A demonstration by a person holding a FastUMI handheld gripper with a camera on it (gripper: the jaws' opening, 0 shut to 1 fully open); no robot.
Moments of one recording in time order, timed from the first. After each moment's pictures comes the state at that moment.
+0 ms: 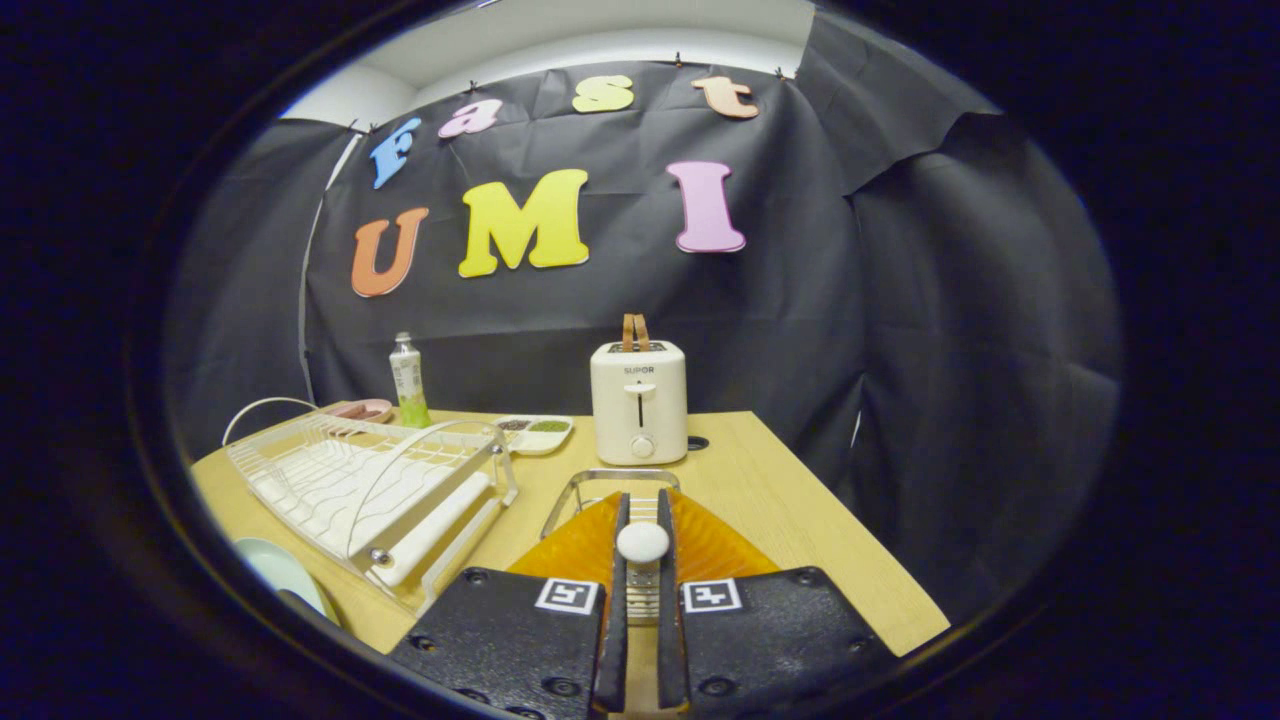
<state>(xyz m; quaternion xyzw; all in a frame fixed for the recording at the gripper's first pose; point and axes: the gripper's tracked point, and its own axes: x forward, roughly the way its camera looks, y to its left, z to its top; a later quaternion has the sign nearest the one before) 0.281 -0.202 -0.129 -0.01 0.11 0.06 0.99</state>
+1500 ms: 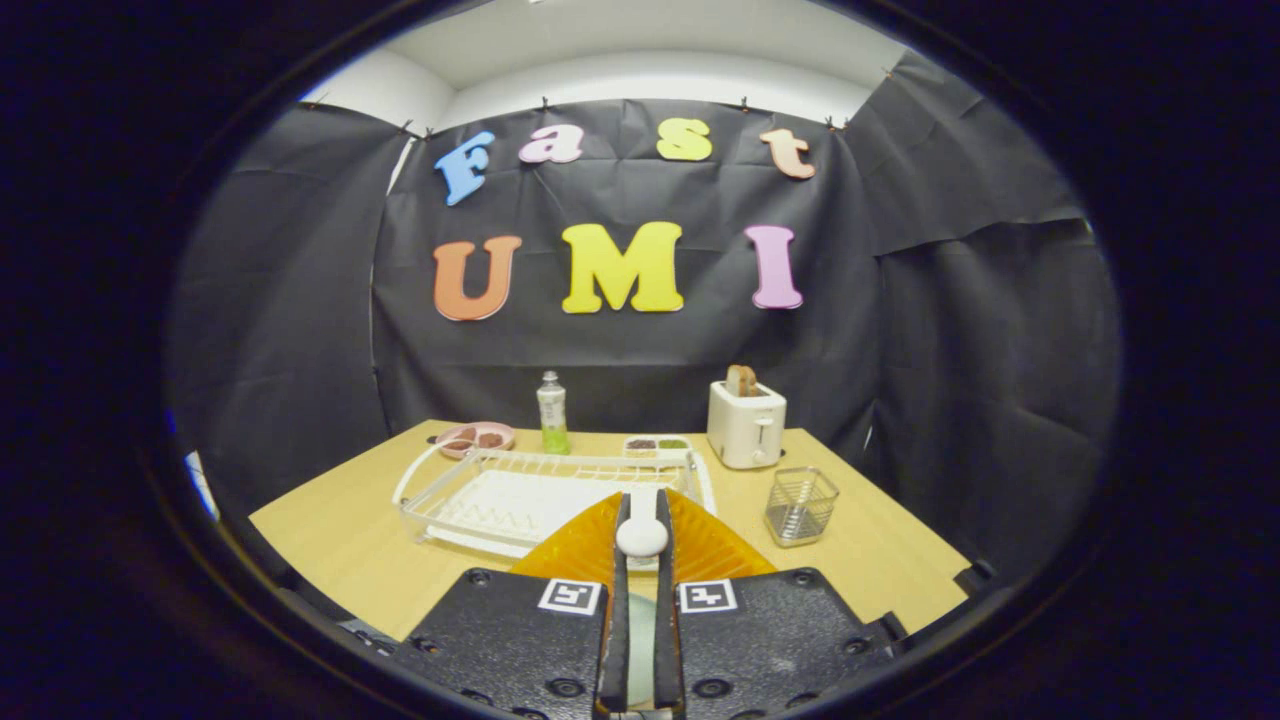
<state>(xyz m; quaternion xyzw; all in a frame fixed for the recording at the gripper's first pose) 0.044 0.030 -0.053 -0.02 0.10 0.07 0.99</state>
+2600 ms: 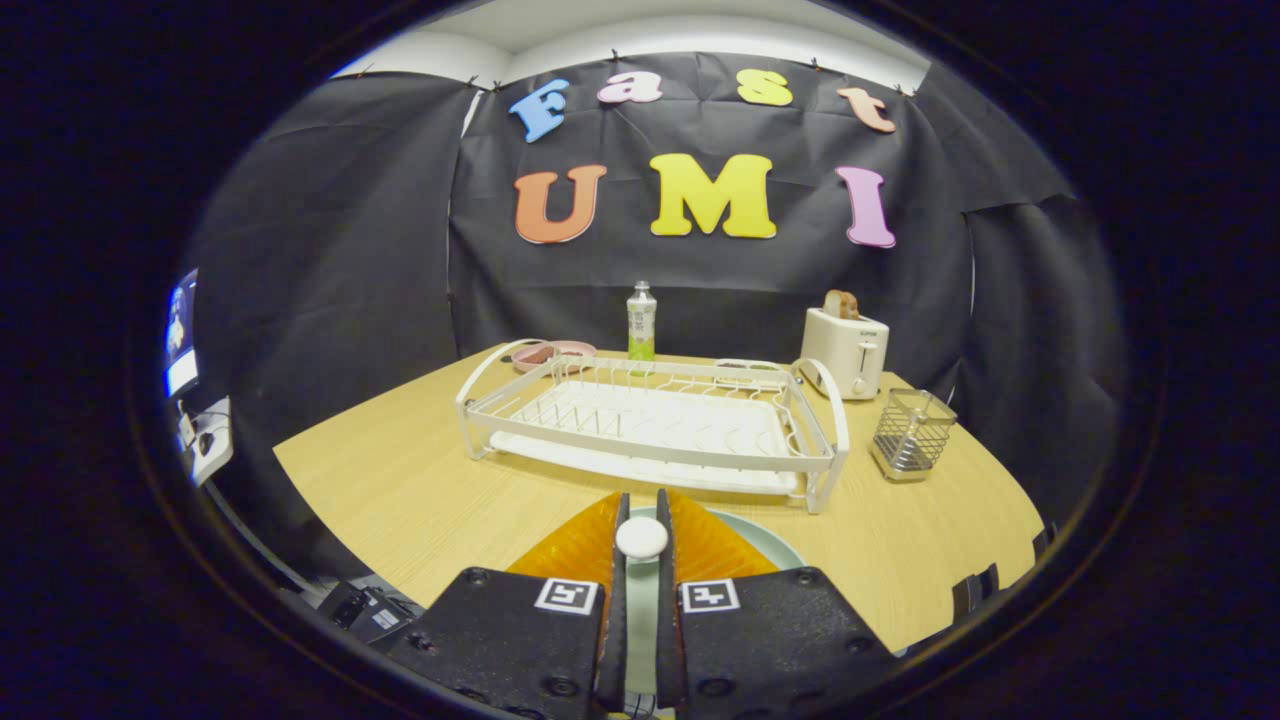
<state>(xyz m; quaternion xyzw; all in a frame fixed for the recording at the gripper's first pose) 0.049 0.073 -0.152 -0.07 0.18 0.17 0.97</state>
